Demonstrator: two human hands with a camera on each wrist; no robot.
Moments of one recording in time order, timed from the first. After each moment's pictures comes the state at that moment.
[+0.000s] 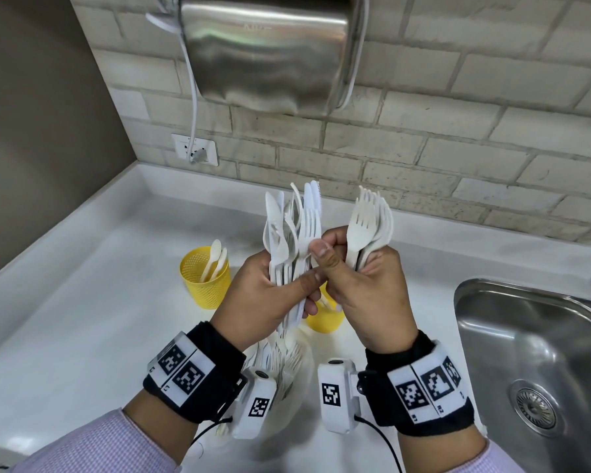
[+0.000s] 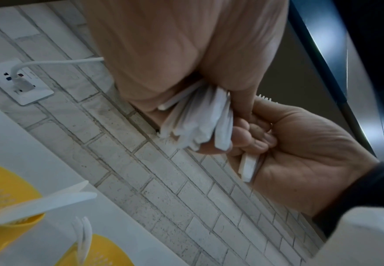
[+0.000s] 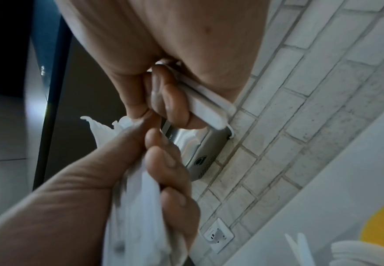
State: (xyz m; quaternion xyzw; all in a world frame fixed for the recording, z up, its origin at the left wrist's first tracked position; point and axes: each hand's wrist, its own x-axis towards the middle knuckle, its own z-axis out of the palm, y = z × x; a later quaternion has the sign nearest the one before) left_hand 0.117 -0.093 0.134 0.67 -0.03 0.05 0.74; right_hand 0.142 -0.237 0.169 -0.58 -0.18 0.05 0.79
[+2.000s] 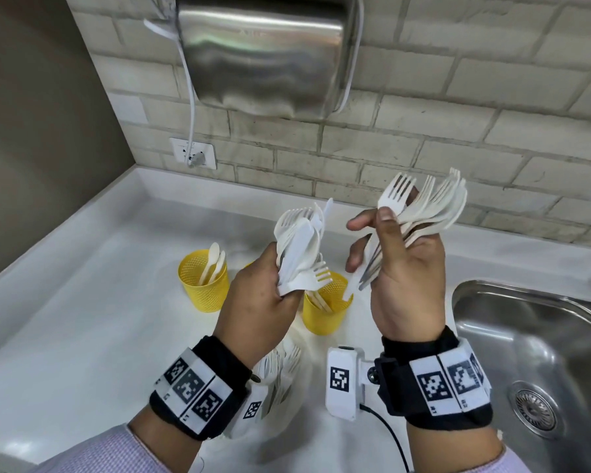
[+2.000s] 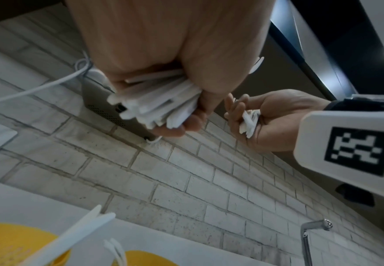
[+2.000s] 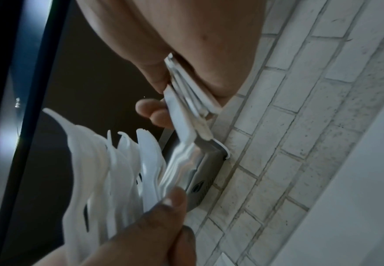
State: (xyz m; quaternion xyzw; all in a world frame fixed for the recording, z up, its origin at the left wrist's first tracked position) left_hand 0.114 -0.093 0.125 0.86 -0.02 0.22 0.46; right_hand 0.162 -0.254 0.179 -0.56 -0.11 -0.11 0.81
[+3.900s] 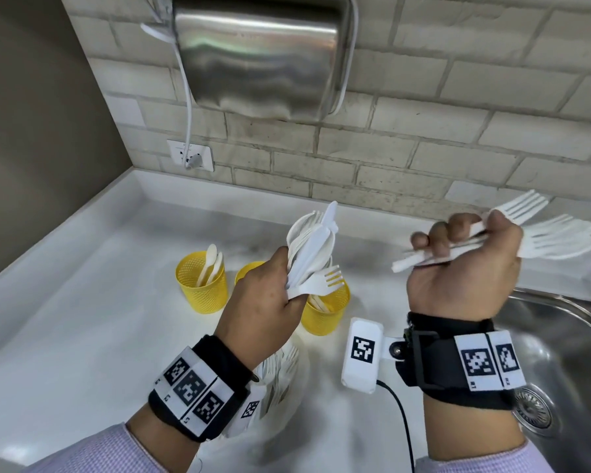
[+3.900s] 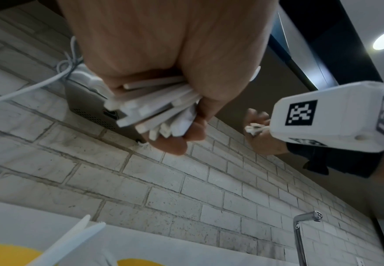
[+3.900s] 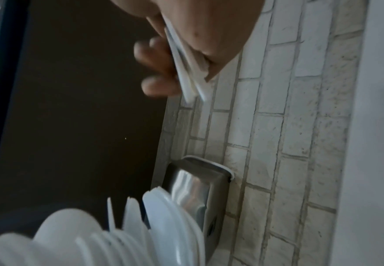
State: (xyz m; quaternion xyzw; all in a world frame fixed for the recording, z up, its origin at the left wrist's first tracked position) left_hand 0.116 -0.099 0.127 0.90 -0.06 0.20 0.37; right_hand 0.168 -0.287 0.207 -0.31 0.07 -0.23 0.92
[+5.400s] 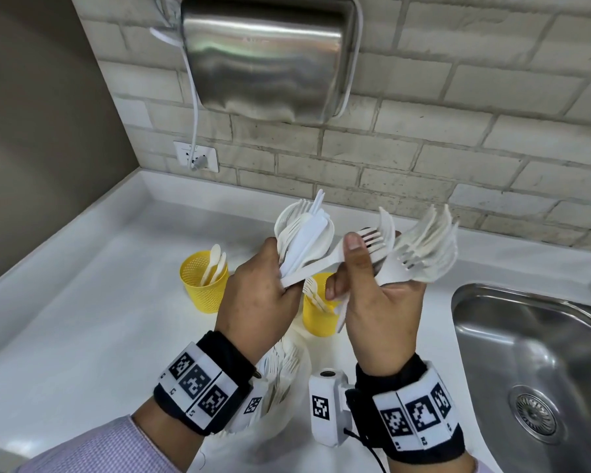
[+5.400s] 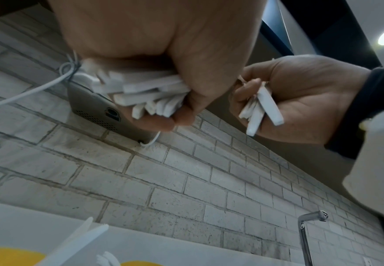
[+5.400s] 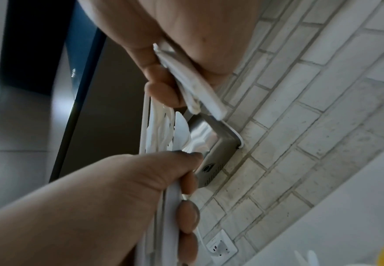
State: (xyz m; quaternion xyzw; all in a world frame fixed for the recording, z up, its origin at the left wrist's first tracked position) left_hand 0.113 -0.100 0.138 0.89 0.02 0.25 0.38; right_hand 0.122 -0.237 0.169 -0.61 -0.09 -0.17 0.77
